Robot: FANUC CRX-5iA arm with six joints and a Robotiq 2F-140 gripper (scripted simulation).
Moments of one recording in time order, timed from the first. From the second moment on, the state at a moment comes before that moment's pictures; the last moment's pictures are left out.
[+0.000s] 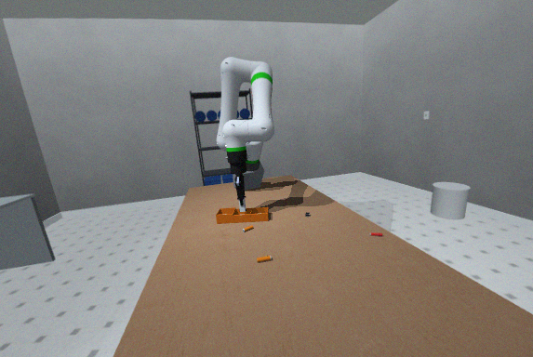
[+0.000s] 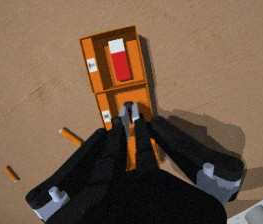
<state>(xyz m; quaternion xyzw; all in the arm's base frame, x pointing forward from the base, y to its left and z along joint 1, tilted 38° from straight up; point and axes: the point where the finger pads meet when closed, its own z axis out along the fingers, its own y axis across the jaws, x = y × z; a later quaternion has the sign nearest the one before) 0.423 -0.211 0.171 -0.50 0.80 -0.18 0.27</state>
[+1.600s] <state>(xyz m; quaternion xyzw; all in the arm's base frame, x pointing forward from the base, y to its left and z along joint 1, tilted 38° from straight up) 0.431 -0.211 0.161 -0.50 0.80 -0.18 0.27</state>
